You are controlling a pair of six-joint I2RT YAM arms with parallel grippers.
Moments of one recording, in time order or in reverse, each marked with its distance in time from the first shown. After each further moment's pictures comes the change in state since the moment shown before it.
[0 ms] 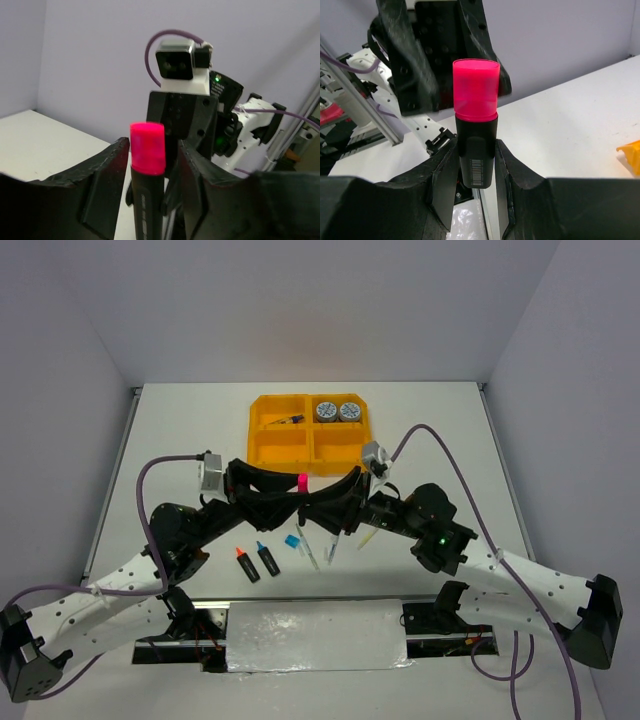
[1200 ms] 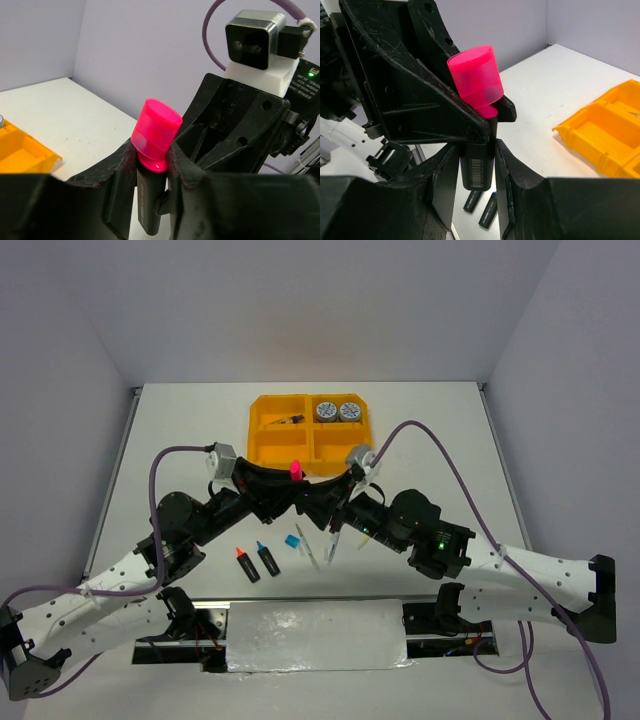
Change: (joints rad) left arm -0.023 -0.004 0.099 -0.294 -0.136 0.061; right arm 0.226 0.044 0.158 -0.243 0.499 -0.195
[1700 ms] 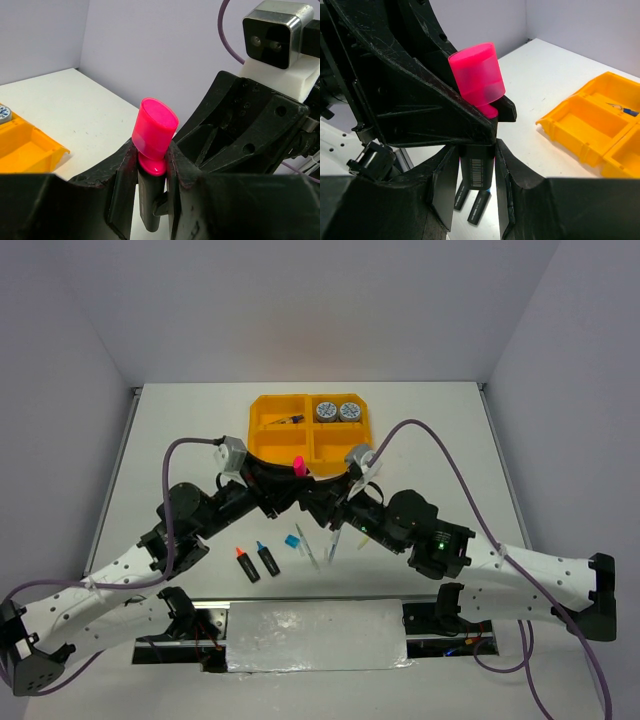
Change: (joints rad) left arm 0.003 0.045 0.036 -0.051 0.006 0.012; right arm 0.022 0.015 0.019 -0.051 0.105 -0.023
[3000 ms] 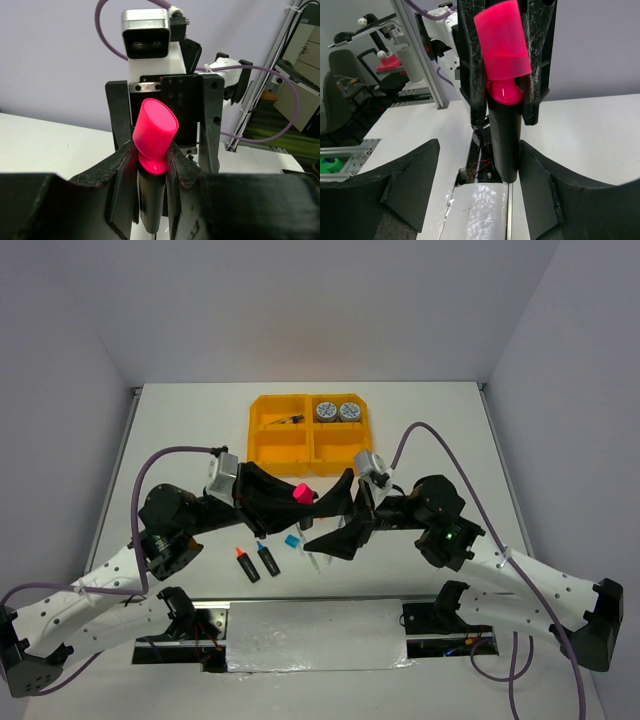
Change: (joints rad) left arm -0.003 -0.013 0.079 0.055 0.388 0.052; right arm -0.271 -0.077 -0.091 0.222 -0.969 0.183
